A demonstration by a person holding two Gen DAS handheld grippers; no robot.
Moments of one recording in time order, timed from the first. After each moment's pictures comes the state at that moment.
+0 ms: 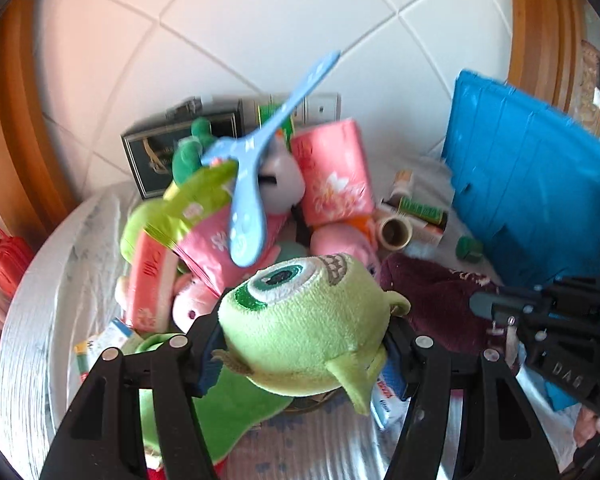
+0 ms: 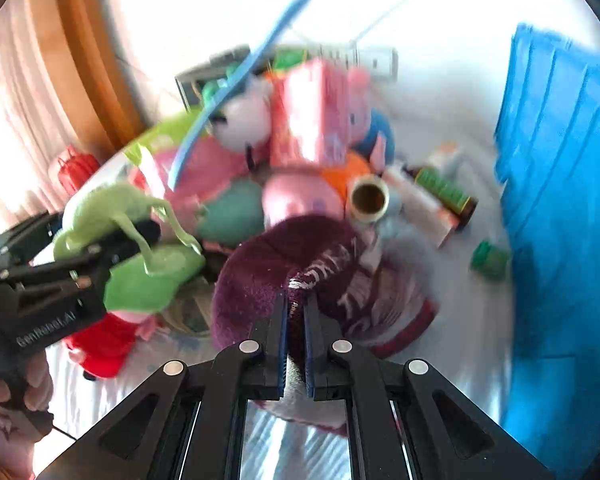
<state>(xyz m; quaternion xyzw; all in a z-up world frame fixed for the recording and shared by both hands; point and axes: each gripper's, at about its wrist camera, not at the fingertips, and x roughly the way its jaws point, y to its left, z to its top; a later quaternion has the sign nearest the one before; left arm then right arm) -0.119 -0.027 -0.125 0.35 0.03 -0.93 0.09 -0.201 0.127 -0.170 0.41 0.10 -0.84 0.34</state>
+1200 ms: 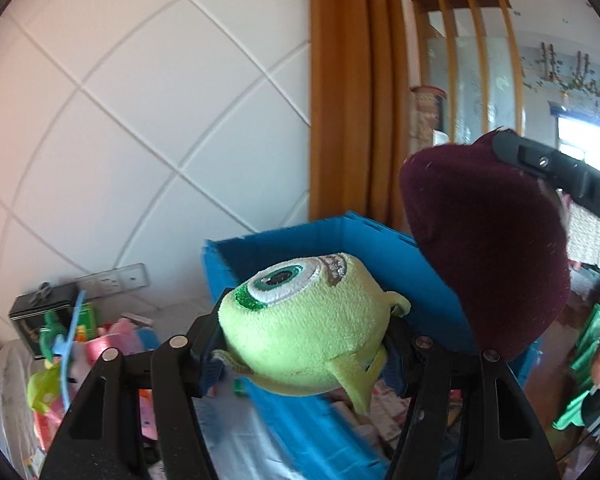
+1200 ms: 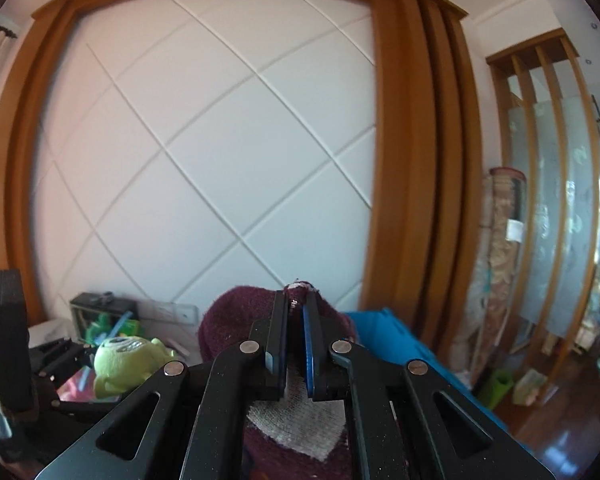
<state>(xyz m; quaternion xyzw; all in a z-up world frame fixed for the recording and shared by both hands) -0.122 0.272 0.075 0.19 -0.02 -0.97 -0.15 -0.110 0.407 0.121 0.07 0.05 -0.99 0.11</state>
